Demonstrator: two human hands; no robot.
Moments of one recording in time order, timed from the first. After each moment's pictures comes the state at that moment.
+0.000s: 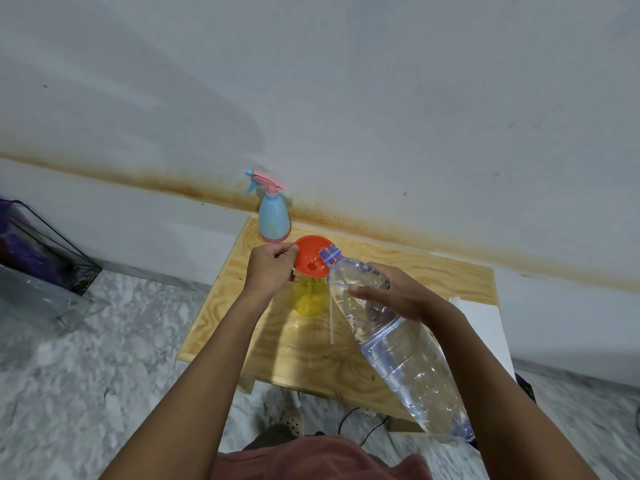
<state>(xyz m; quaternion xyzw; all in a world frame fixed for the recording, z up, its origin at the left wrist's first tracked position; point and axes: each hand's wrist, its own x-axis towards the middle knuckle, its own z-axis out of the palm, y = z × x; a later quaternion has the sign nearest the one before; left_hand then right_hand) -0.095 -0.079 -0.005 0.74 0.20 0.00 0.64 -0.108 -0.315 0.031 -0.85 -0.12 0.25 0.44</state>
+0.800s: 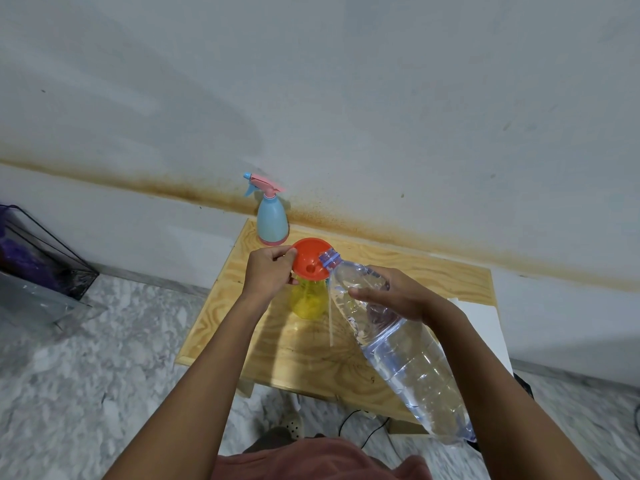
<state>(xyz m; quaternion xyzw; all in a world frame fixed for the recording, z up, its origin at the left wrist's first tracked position) -0.096 -0.079 -0.003 0.74 0.20 0.00 0.64 -0.108 -0.318 0.036 -0.85 -0.11 0.28 0.44</state>
